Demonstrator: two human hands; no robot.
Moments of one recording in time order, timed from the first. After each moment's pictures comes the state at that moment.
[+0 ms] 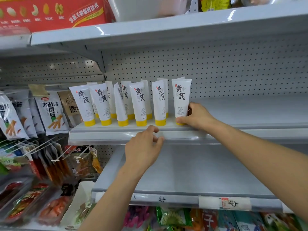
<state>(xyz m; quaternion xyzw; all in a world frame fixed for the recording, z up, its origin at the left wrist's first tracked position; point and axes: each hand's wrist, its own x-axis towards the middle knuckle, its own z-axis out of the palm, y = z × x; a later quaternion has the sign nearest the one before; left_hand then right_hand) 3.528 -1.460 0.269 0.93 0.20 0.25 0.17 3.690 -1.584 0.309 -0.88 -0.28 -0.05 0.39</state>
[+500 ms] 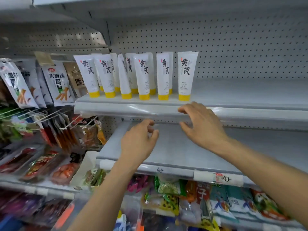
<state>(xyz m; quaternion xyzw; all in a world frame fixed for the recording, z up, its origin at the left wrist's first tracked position) 3.489 -1.470 0.223 0.92 0.22 0.26 0.22 3.605 -1.626 0.252 -0.85 -0.43 -0.22 0.21</state>
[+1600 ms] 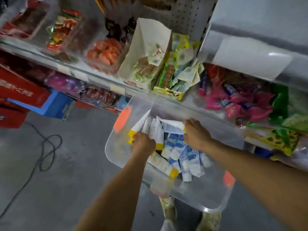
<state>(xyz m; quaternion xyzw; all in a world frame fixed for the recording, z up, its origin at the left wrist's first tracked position) 3.335 -1.194 -0.288 0.70 0.60 -0.19 0.33 3.486 -1.295 -0.253 -0.85 -0.40 0.34 -0.03</state>
